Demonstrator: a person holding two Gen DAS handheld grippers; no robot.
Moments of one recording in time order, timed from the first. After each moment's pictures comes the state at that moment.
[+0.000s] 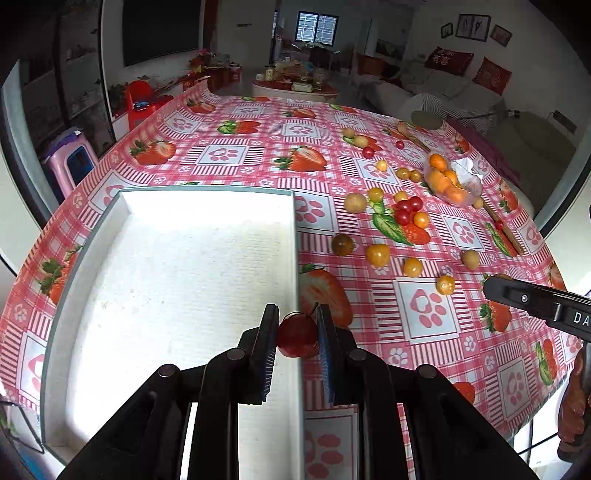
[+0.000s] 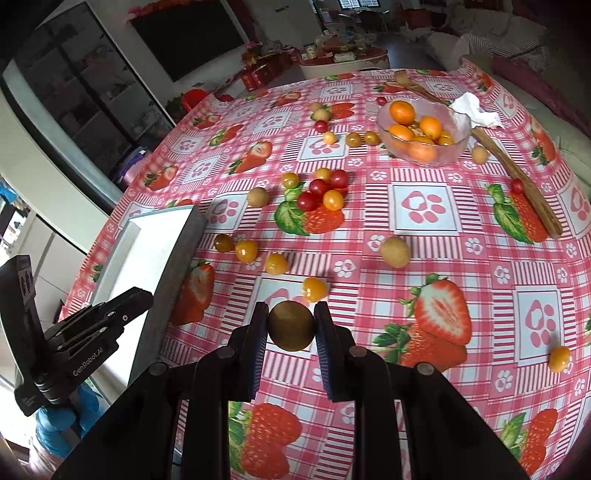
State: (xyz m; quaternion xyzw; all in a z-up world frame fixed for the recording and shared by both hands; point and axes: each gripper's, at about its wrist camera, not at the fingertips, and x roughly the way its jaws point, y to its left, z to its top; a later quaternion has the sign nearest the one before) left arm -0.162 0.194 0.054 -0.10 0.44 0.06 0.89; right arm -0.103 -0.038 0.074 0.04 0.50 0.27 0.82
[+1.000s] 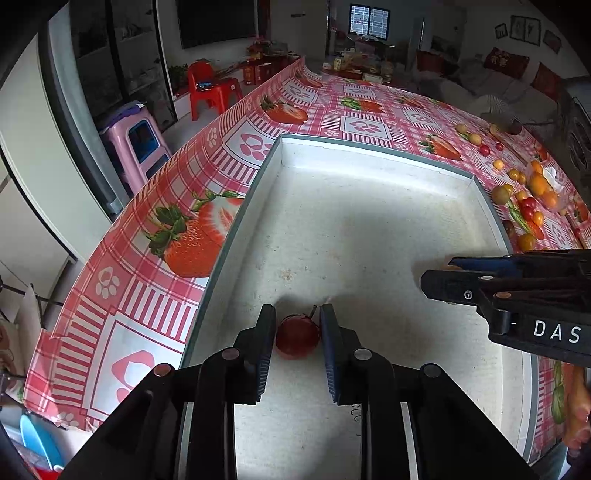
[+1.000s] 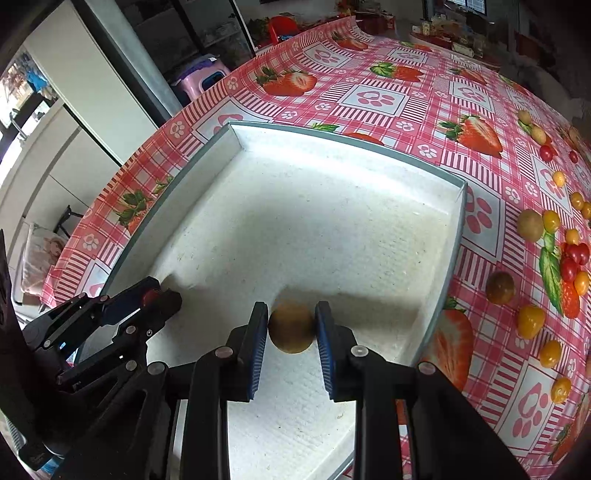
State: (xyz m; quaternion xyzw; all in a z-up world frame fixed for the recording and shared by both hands) left arm -0.195 0.315 0.011 -0.09 0.46 0.17 0.87; right arm -0.128 0.208 0.026 -0.10 0.54 0.37 0.75
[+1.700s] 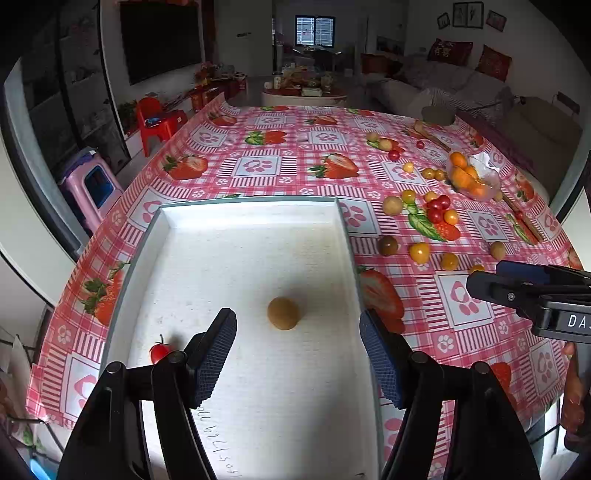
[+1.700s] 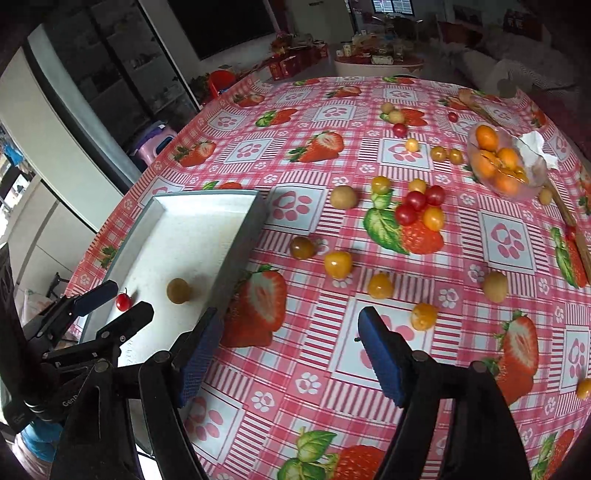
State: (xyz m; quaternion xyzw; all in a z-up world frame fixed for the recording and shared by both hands) left arm -0.170 0.203 0.067 -0.04 0.43 0.07 0.90; right arm -0.111 0.037 0.070 -0.01 0.50 0.28 0.82
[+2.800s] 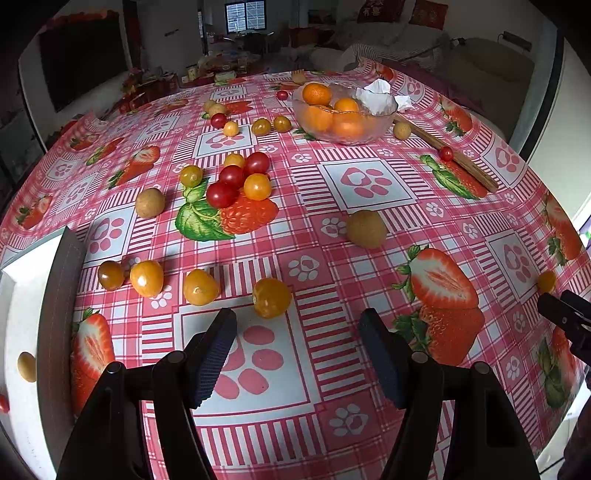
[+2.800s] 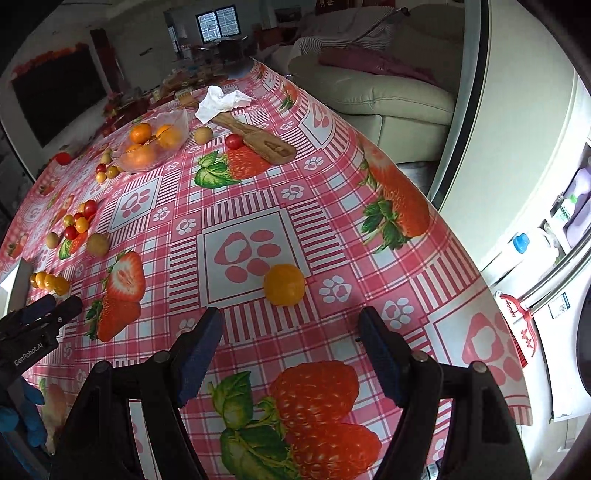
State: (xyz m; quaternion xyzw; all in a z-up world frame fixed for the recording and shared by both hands) left arm -0.072 0.013 0.007 0.01 0.47 -0.02 0.88; right arm -0.120 -0.247 0.017 0.07 0.47 -0.01 0.88
